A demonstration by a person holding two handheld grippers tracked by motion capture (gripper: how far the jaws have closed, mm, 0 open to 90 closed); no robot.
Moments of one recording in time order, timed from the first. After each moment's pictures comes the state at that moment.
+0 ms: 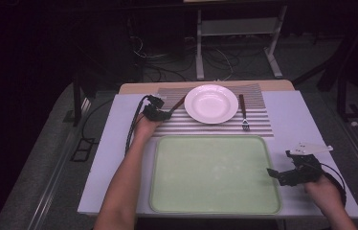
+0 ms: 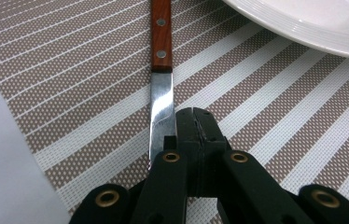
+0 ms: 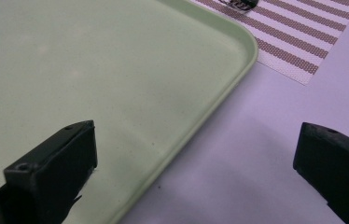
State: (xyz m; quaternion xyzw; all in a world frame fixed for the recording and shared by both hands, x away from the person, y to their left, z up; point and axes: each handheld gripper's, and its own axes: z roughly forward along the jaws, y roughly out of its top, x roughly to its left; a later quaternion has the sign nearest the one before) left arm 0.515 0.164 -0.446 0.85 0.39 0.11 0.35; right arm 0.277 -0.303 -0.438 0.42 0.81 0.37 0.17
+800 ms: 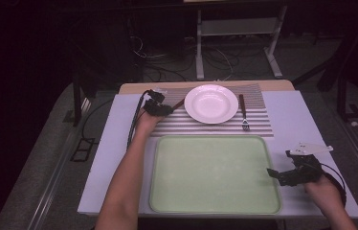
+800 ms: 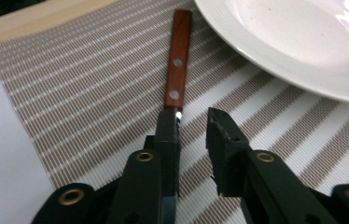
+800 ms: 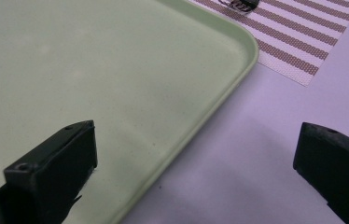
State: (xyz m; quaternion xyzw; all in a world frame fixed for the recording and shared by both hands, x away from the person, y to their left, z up) left arm 0.532 0.157 -0.433 0.84 0.39 0.14 0.36; right arm 0.276 -0.303 -0.438 0.42 0.81 0.37 0.17
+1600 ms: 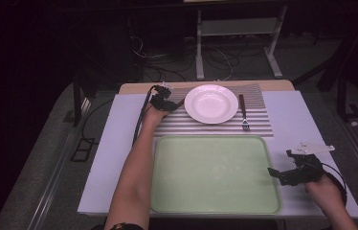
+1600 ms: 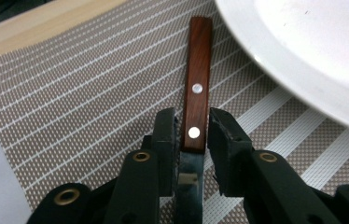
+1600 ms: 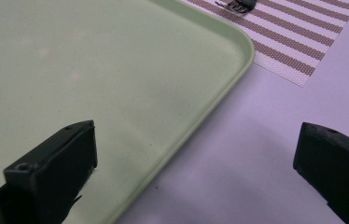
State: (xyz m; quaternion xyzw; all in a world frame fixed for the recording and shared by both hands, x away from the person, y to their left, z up) left arm 0.559 0.139 -0.443 0.85 0.39 0.13 0.33; right arm 0.277 -0.306 -0.438 0.42 0.81 0.37 0.17
